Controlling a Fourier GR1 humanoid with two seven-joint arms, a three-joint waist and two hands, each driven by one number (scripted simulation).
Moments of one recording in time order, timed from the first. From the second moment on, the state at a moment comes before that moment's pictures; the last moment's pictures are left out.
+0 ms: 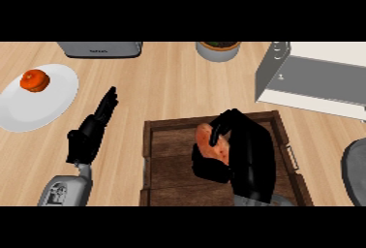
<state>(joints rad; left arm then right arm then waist) -0.16 0.09 -0.02 -1.45 -0.14 -0.02 0.02 -0.31 0.00 0.55 -1.89 1.03 -0.15 1.03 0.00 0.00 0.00</state>
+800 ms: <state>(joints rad) -0.15 0.08 -0.02 -1.46 -0.14 -0.02 0.01 -0.60 -0.02 0.29 -2.13 1.30 0.13 1.10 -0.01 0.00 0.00</state>
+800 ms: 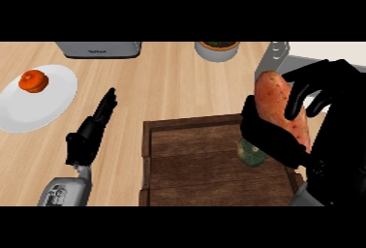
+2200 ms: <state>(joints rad) -0.21 0.08 0.00 -1.39 -0.15 -0.03 0.00 -0.91 -0.32 -0.18 -1.71 1.26 0.16 0.83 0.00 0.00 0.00</state>
